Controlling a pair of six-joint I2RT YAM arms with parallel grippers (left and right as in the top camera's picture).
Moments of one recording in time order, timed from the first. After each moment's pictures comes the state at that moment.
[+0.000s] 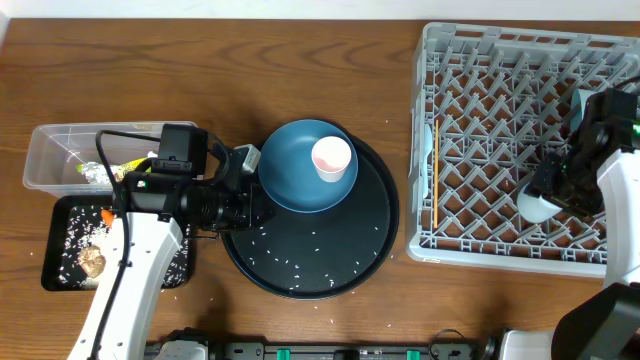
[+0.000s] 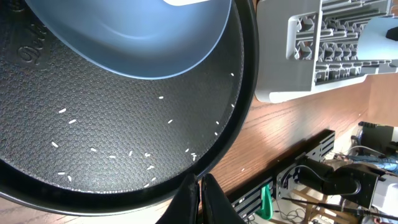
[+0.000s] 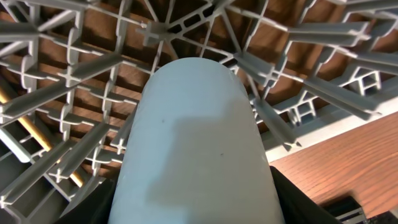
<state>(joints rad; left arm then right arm) -0.10 1.25 1.04 -1.10 0.64 -0.11 -0.30 1.56 1.30 -1.23 0.05 0.27</state>
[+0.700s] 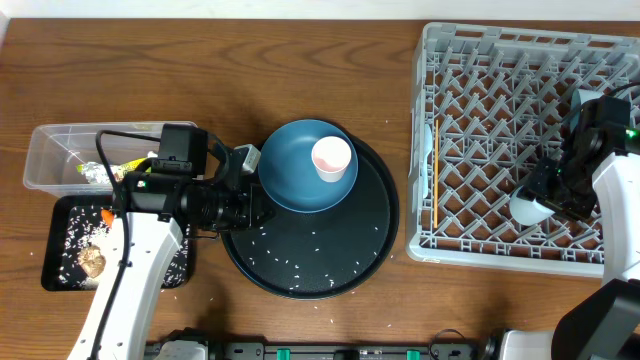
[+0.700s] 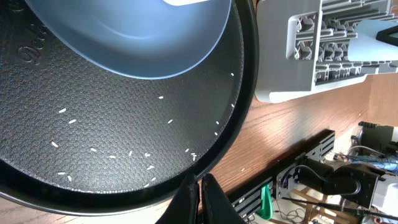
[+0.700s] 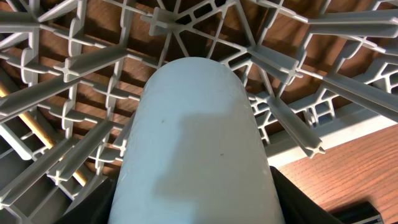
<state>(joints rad) -0.10 1.25 1.04 -1.10 0.64 -0.11 -0.30 1.56 1.26 -1.20 0.02 0.27</state>
